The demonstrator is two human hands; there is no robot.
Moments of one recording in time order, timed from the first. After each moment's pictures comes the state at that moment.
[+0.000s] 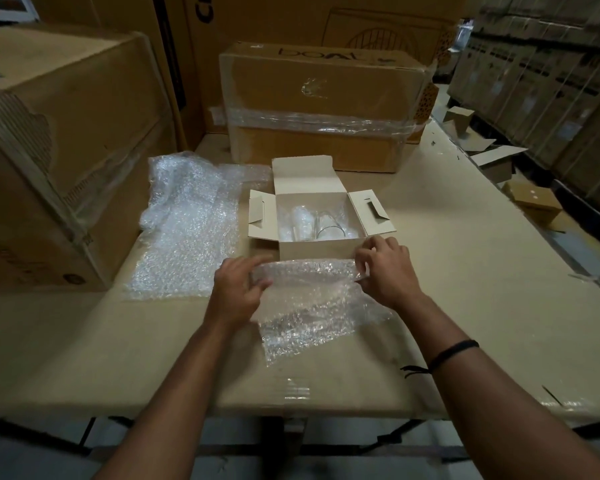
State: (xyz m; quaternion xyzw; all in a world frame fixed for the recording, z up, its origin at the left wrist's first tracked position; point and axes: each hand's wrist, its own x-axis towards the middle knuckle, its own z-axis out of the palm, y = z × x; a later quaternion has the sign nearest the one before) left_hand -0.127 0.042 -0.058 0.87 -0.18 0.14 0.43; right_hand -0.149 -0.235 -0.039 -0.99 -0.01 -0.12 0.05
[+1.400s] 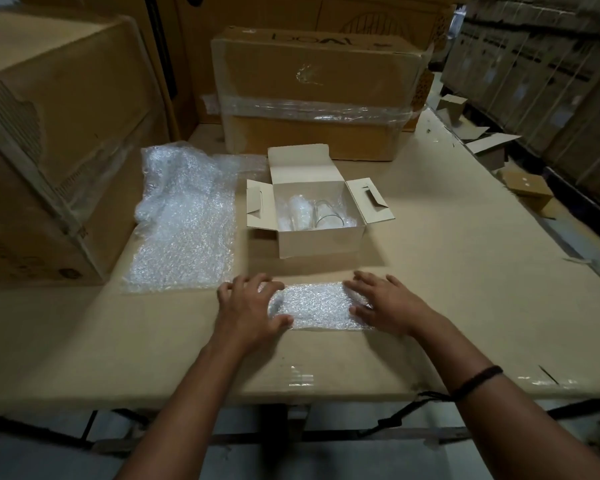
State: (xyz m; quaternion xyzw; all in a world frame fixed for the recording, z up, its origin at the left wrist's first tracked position) left_hand -0.155 0.041 -0.090 0.96 -0.23 0.07 0.13; right_hand -0.192 -0.237 -0.070 -0.99 -0.07 0.13 0.06
